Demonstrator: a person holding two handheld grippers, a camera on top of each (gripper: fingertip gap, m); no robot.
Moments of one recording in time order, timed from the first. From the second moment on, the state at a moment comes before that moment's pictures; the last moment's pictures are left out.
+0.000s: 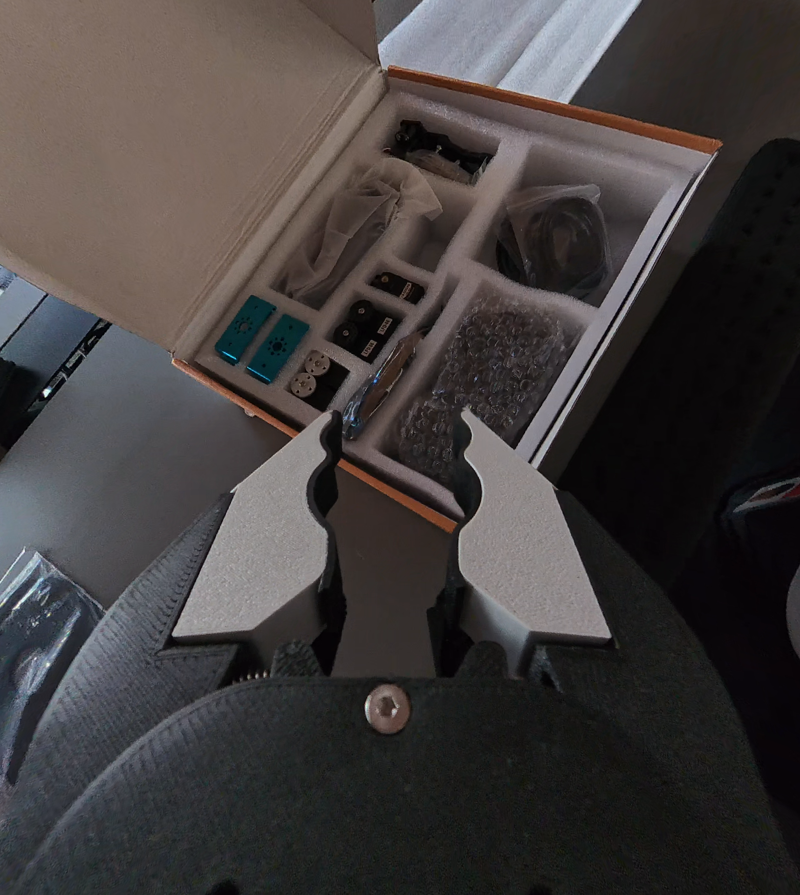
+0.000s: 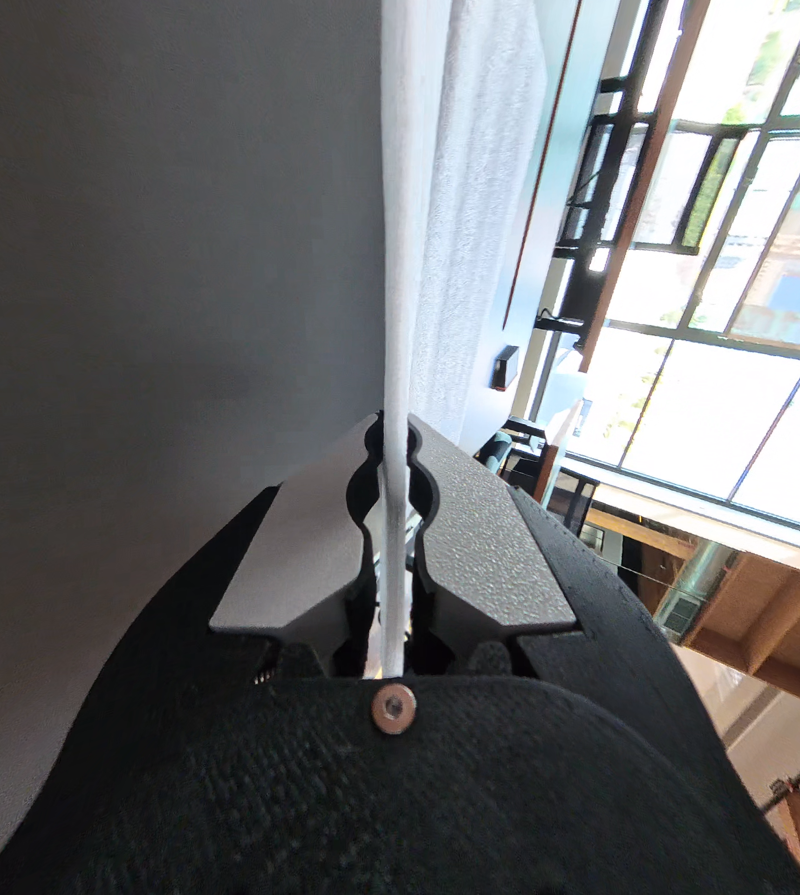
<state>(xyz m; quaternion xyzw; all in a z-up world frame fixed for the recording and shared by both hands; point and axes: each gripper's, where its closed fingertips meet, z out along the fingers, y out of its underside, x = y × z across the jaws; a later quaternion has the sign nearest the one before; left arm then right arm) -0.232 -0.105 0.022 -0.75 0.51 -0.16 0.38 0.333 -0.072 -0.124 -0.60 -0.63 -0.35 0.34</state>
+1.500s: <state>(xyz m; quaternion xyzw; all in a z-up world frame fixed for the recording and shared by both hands) -0.201 -0.048 -0.090 -0.68 0.69 -0.12 0.20 -0.054 -0.097 -0.020 -0.74 -0.53 0.14 0.39</state>
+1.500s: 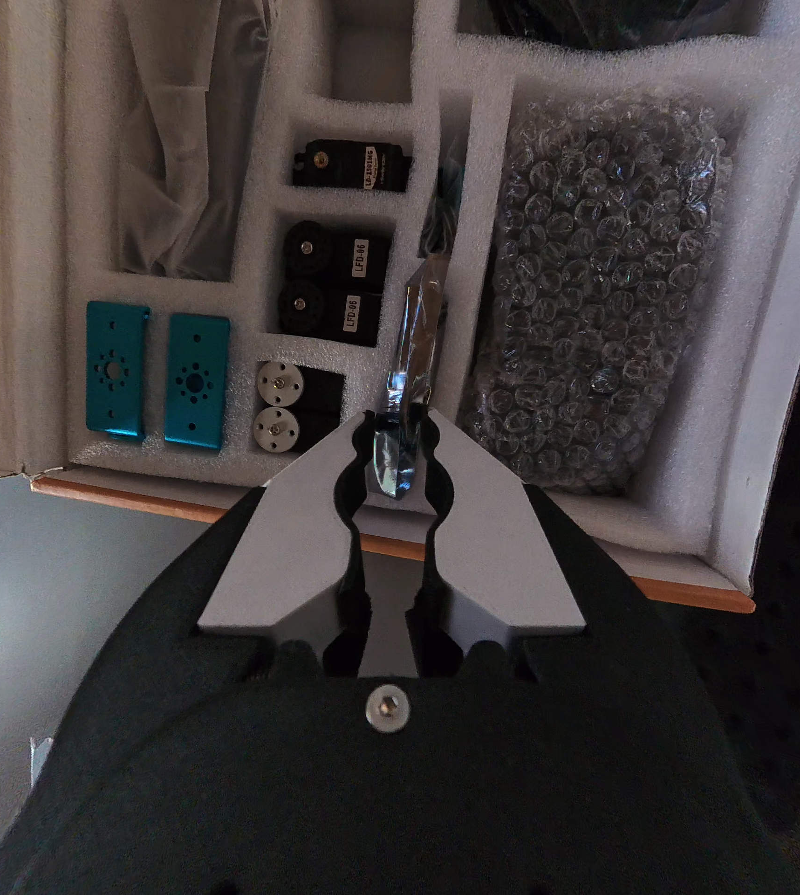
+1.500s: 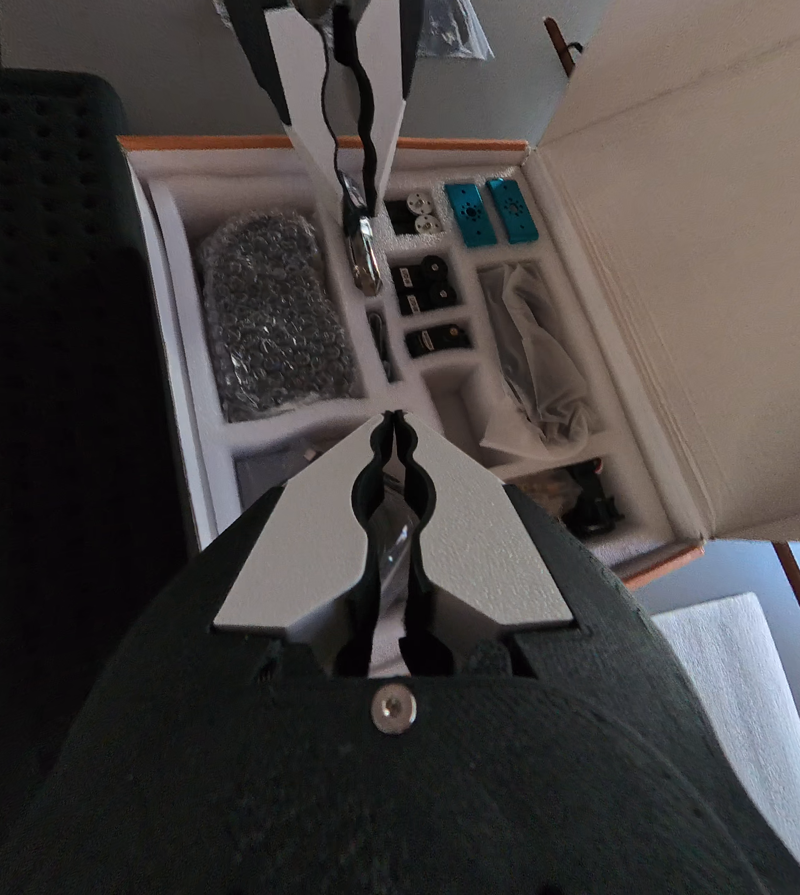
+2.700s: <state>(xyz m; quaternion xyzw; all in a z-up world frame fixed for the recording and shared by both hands) -0.077 0.001 -0.059 -0.66 0.68 -0.14 0.29 0.137 -0.072 -0.018 -0.78 -0.46 0.02 0.43</state>
